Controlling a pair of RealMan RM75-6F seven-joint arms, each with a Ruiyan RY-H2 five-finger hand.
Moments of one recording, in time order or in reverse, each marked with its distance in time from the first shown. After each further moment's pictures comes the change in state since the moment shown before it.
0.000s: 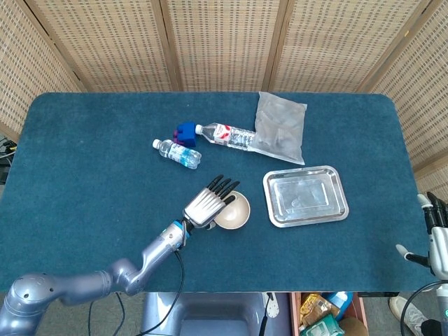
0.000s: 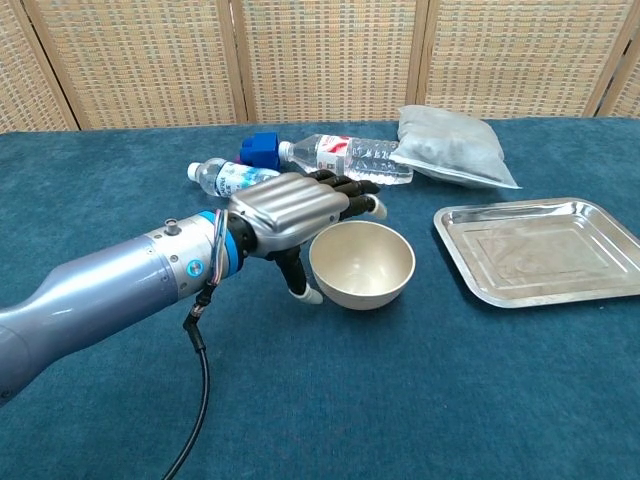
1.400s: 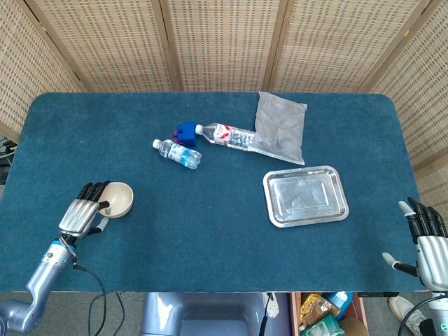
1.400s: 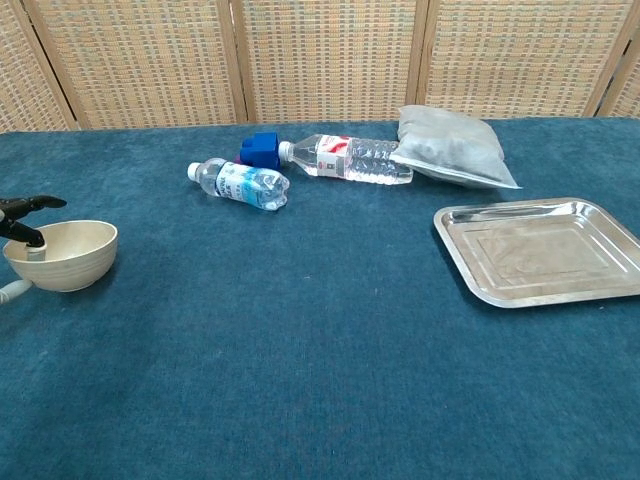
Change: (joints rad) left arm 0.490 0.400 0.171 0.016 0.092 0.247 -0.449; right arm -0.023 0.006 -0.057 -0.015 -0.168 0.080 0.050
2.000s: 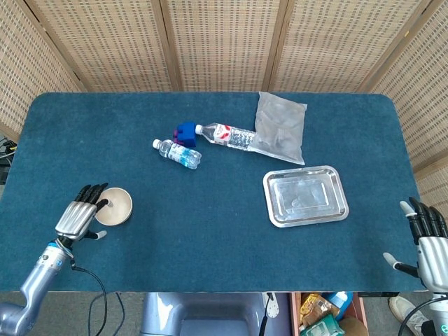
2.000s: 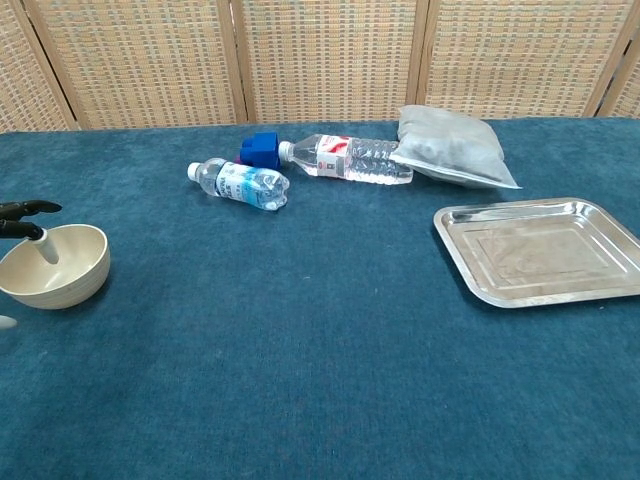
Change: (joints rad) left arm 0.017 0.026 -0.006 -0.021 0.020 -0.029 -0.018; right arm -0.006 0.000 0.002 -0.001 -0.008 0.016 -0.008
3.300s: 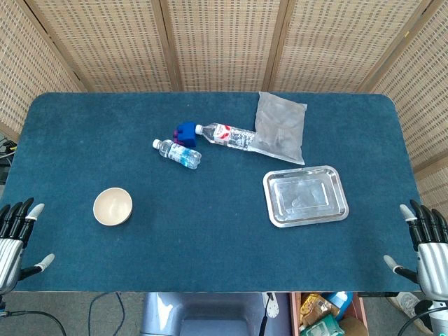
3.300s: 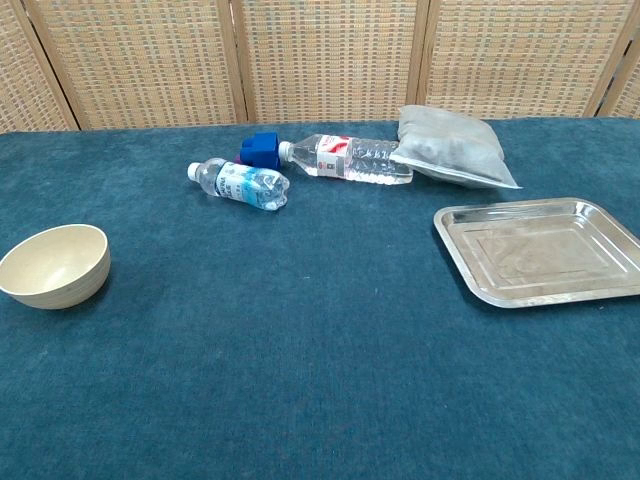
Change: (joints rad) left arm 0.366 0.387 0.071 -0.568 0.138 0.528 0.213; right arm -0.027 -0.016 -0.011 -0.014 -0.060 0.082 -0.085
